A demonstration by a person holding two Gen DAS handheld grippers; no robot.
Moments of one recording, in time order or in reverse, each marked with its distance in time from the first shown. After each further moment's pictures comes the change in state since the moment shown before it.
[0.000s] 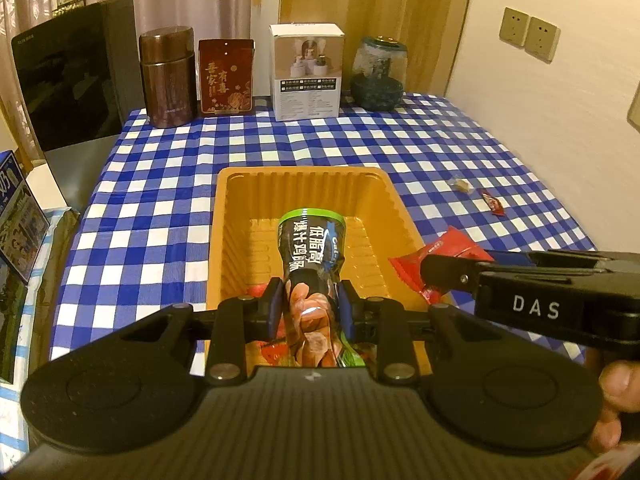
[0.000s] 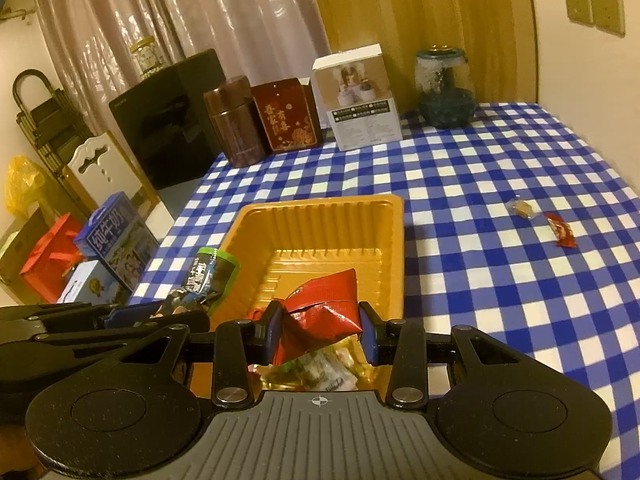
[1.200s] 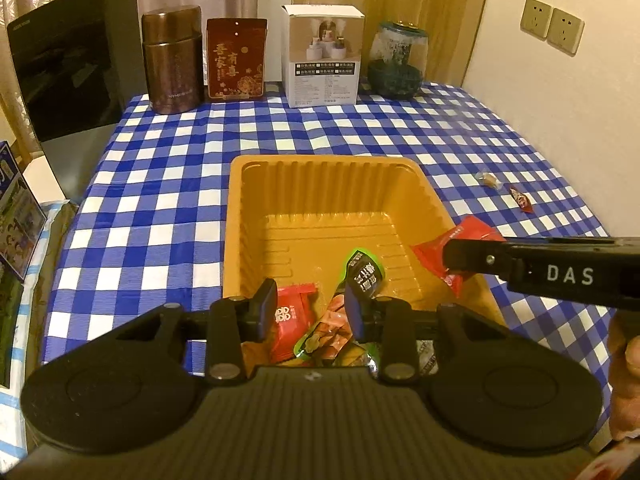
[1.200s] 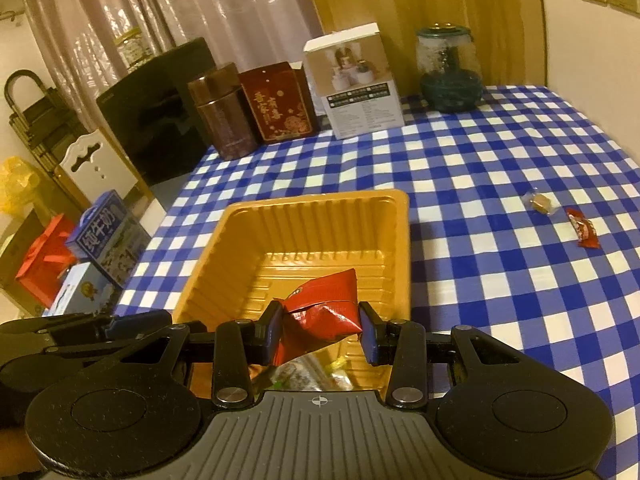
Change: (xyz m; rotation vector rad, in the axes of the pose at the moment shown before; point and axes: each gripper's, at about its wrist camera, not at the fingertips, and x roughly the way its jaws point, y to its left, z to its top) left arm 0.038 0.021 0.003 -0.008 0.024 0.015; right arm 0.036 -0.011 0.013 0.030 0.034 0.013
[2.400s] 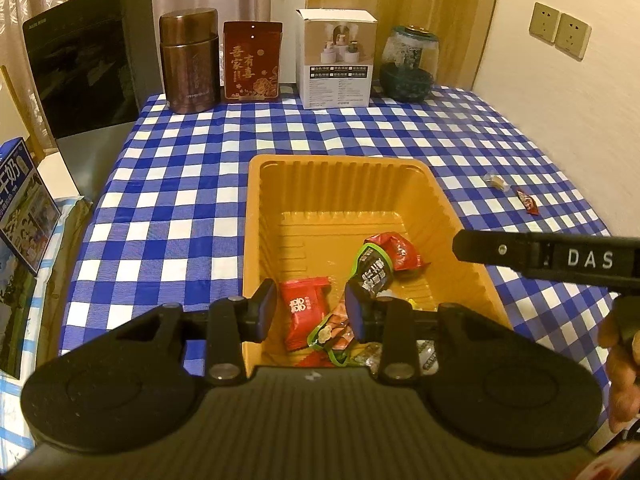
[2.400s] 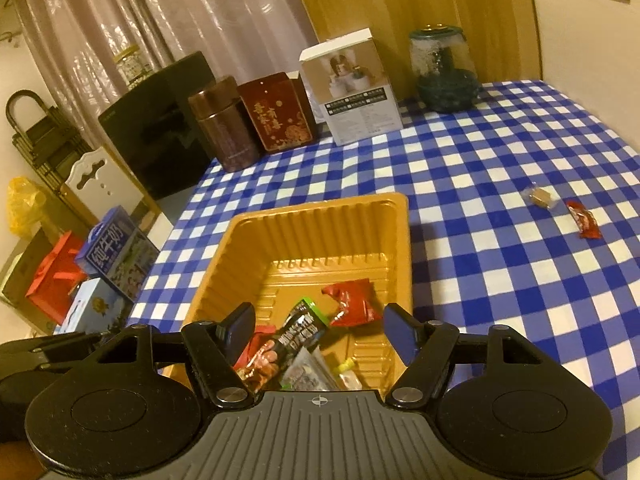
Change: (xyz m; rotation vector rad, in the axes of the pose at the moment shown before) left arm -0.015 0.004 -0.004 -0.014 0.000 0.033; right arm -0.012 -0.006 -0.002 0.050 -0.020 0.017
